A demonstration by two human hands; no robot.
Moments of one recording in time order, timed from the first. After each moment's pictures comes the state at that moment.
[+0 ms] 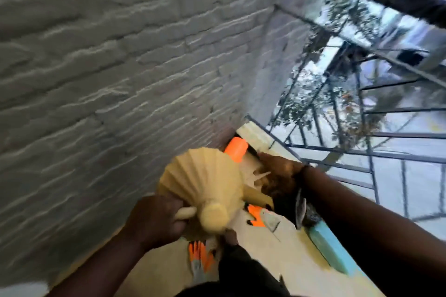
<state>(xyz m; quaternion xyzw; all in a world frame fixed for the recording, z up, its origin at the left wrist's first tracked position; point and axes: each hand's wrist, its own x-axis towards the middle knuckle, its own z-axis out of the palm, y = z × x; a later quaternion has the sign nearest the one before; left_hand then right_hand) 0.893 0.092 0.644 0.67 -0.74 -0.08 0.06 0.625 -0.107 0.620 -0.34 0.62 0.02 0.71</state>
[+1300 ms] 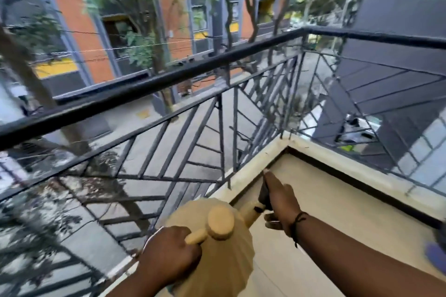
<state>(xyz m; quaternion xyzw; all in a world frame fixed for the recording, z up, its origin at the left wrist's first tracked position) 0.027 0.177 0.722 0.10 -0.98 -0.17 -0.09 -0.103 0.404 0.703 0.19 0.73 -0.63 0.19</state>
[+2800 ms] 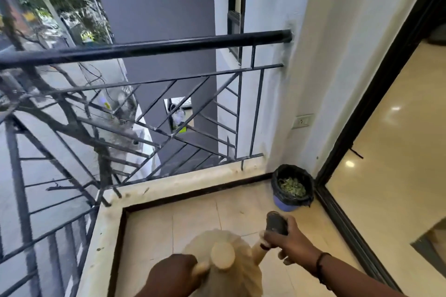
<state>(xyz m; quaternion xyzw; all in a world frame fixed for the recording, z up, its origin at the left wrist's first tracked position) -0.486 0.619 0.656 -0.39 -0.86 -0.02 -0.33 -0.312 0.856 0.627 0.44 0.65 -0.62 0.04</state>
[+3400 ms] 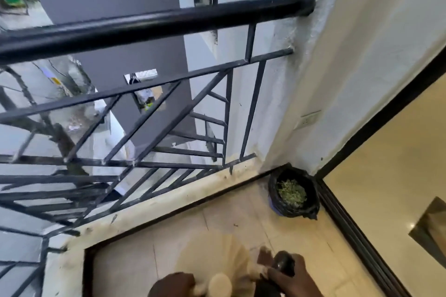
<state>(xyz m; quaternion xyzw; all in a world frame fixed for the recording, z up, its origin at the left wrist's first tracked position) -0.692 0.801 0.555 -0.30 -0.83 -0.07 -0.47 -0.451 0.973 0.521 0.63 0.49 -0.61 0.06</state>
